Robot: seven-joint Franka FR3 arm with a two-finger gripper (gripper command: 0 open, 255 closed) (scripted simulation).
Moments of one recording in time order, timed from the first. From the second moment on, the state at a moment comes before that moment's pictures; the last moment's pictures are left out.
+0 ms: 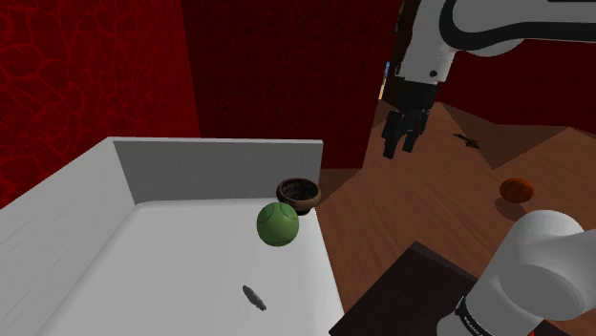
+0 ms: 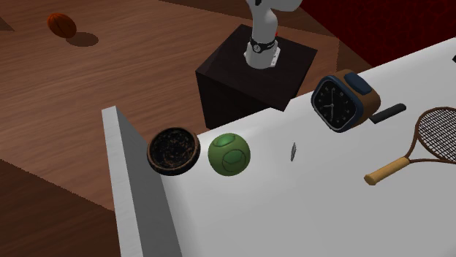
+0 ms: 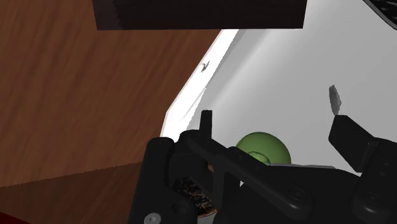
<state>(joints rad) 0.01 -0.77 0.00 -2.36 0.10 1.55 0.04</state>
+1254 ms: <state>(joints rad) 0.12 -0.43 0.28 -2.50 0.20 2.07 0.20</state>
